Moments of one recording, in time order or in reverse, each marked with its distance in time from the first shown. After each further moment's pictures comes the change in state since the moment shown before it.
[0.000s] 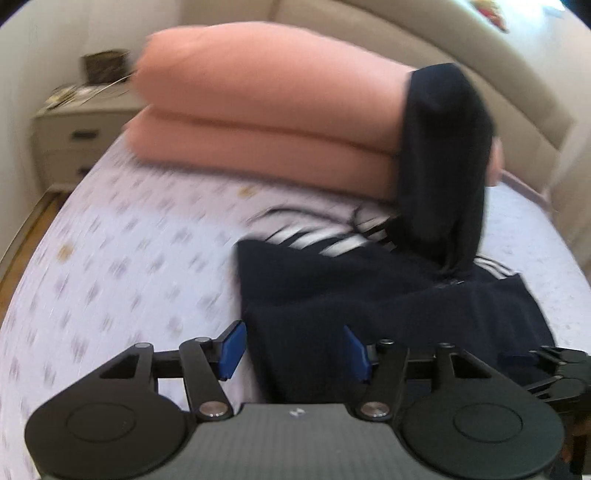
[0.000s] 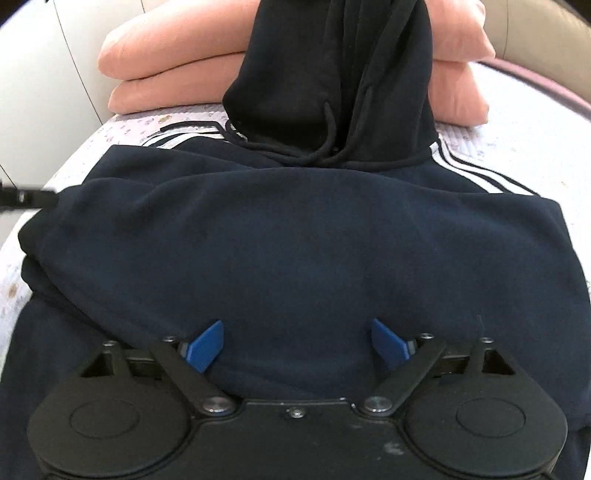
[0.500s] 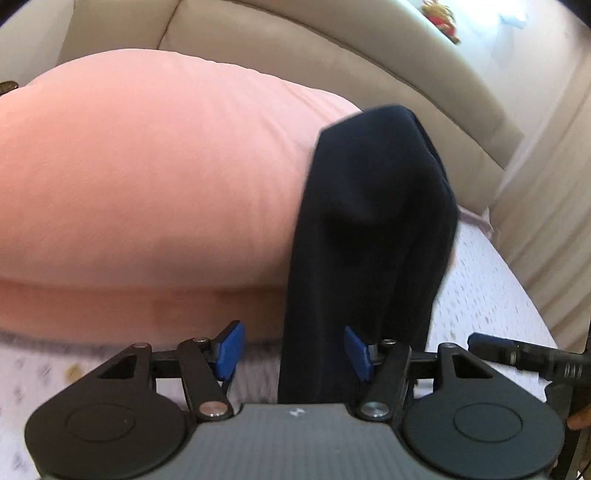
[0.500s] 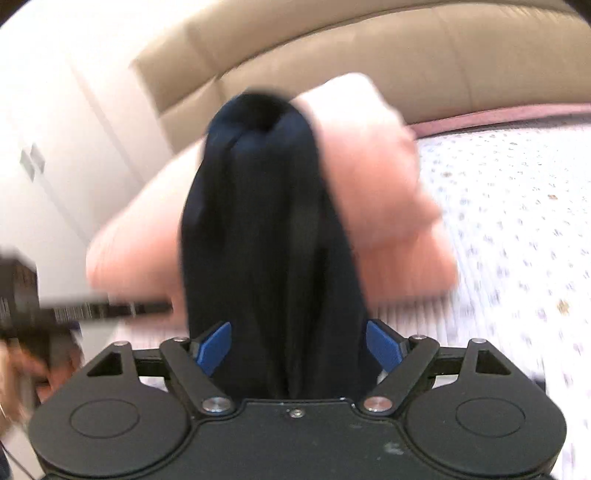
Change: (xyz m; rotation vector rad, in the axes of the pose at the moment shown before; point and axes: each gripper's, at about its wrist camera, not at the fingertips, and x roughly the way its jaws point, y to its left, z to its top) left arm 0.121 -0.086 0.168 0.027 -0.044 -0.219; right arm -0.019 -0.140 0.166 0.326 -0.340 0.186
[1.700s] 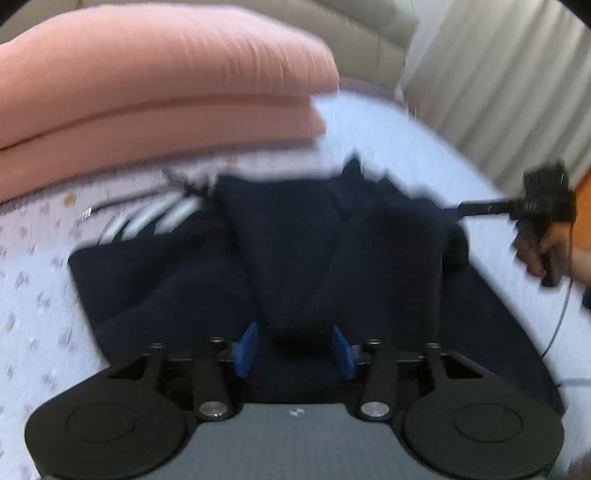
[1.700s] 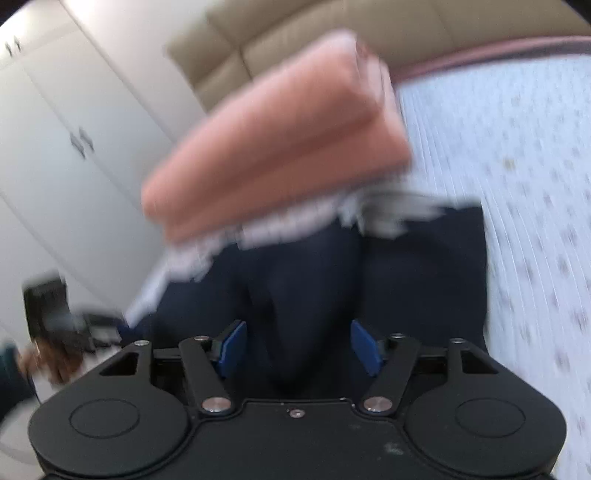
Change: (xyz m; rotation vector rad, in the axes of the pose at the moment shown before) left arm -0.107 0.025 -0.159 0.279 0.207 -0.202; right arm -0.119 -0.067 -0.119 -0.029 0.077 0.215
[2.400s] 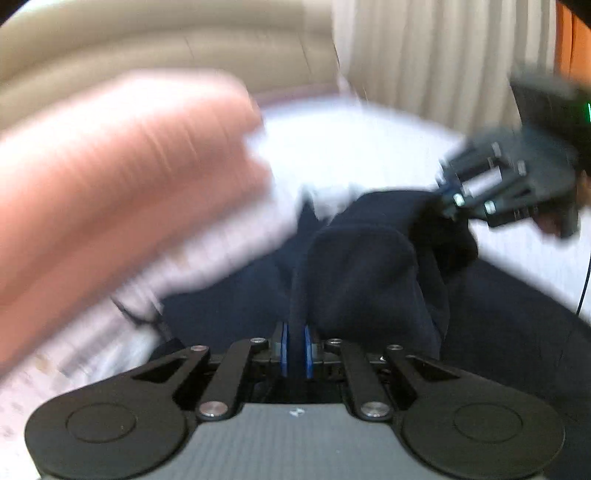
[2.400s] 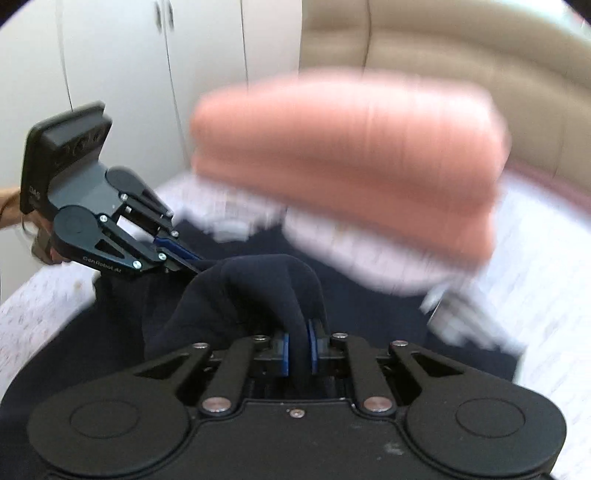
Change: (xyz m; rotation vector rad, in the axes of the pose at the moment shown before) left arm 0.033 -0.075 0.035 0.387 -0.116 0.080; right arm 0.020 0.118 0.005 -0.619 -0.052 -0.131
